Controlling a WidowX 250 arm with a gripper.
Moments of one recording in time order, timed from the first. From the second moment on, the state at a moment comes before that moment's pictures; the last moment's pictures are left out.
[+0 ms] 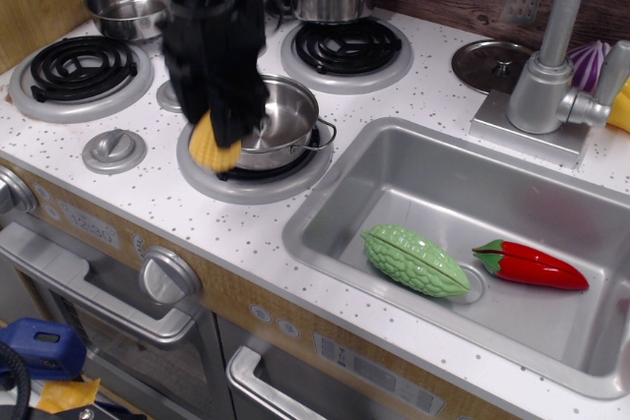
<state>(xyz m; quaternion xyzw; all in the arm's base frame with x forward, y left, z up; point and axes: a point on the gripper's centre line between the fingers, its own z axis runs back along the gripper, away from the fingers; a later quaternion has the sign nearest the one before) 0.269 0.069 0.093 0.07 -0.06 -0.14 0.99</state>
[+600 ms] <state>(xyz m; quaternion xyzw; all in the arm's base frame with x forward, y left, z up) 0.320 0.084 0.089 0.05 -0.10 -0.23 0.97</state>
